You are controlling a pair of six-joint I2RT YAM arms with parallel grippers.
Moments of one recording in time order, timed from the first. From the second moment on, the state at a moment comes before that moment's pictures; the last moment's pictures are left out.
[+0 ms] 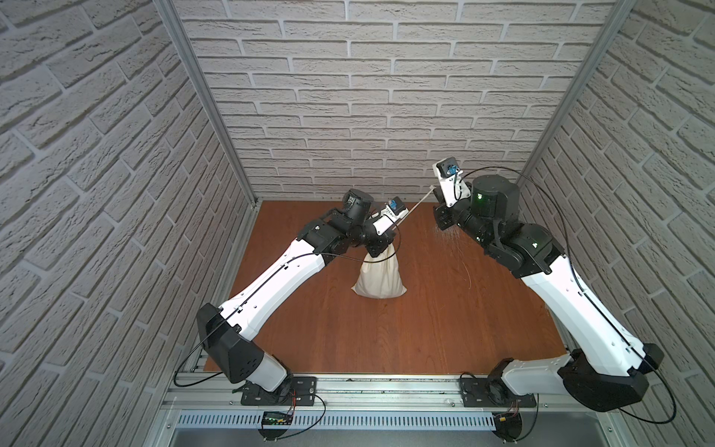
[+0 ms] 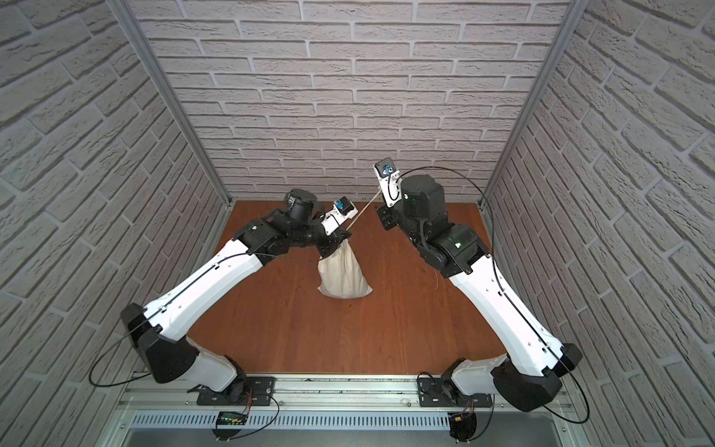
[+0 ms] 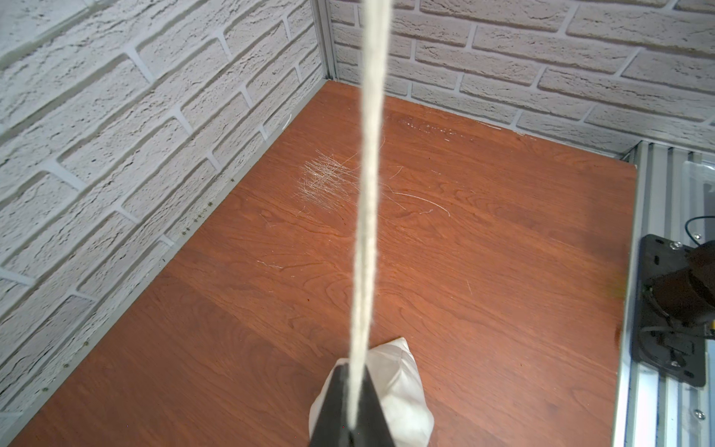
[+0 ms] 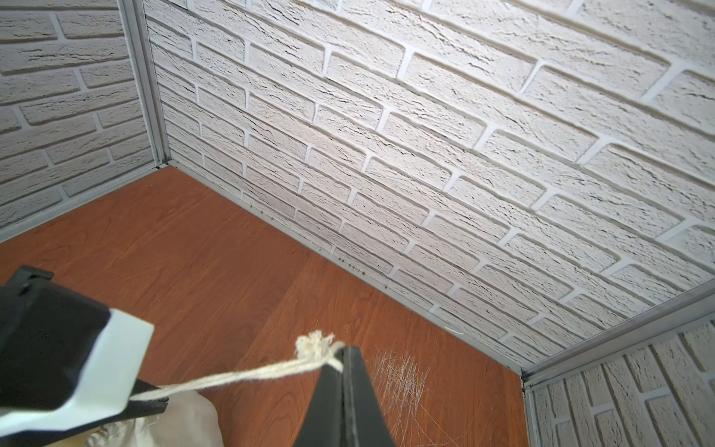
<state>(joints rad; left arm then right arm) -0.65 1.54 1.64 -0.73 0.24 0.31 0.67 1.34 1.74 -0.64 0.32 -0.18</state>
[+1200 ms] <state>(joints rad) -0.64 1.63 1.79 -0.93 0.29 0.32 0.66 1.57 2.17 -0.87 0.34 -0.35</state>
